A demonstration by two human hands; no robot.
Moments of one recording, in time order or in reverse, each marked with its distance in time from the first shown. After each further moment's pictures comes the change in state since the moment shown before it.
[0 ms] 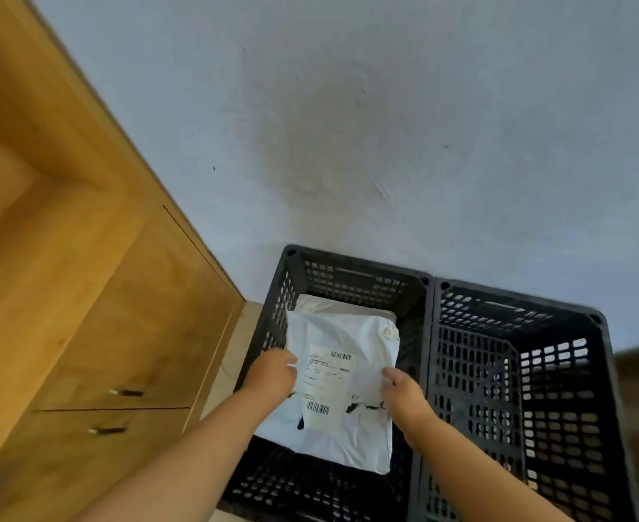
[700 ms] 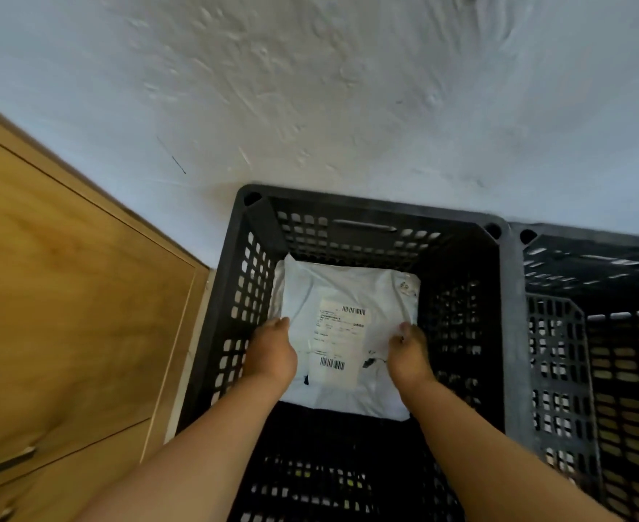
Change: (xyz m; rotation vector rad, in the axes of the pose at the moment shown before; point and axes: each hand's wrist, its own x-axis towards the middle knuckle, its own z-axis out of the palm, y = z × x) left_hand 0.214 -0.062 0.099 0.203 0.049 0.001; right_hand 0.233 0.051 0.060 0.013 0.303 0.055
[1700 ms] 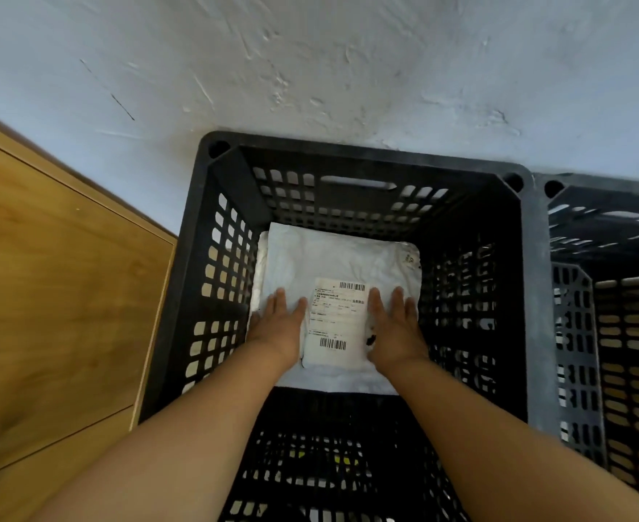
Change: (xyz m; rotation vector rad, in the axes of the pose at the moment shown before) left_hand 0.036 -0.001 0.036 0.507 -0.327 0.165; right_hand 0.023 0.024 0.011 -1.018 -0.187 -0.214
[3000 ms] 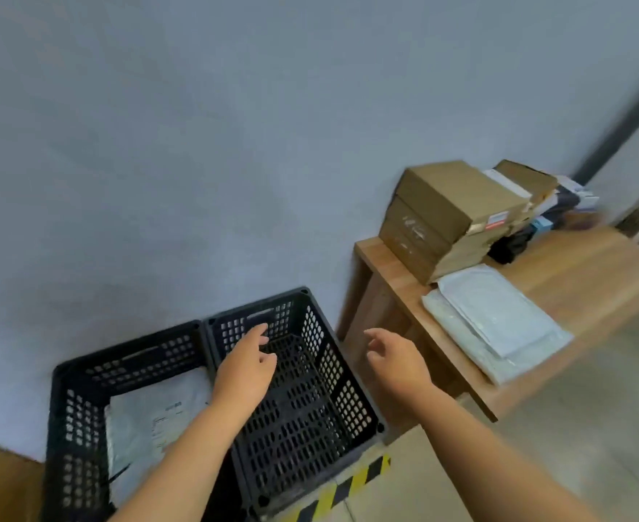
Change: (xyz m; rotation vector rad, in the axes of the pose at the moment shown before) left_hand -0.478 0.304 -0.109 -0.505 0.501 0.597; right_hand -0.562 0.284 -0.188 0.629 0.754 0.185
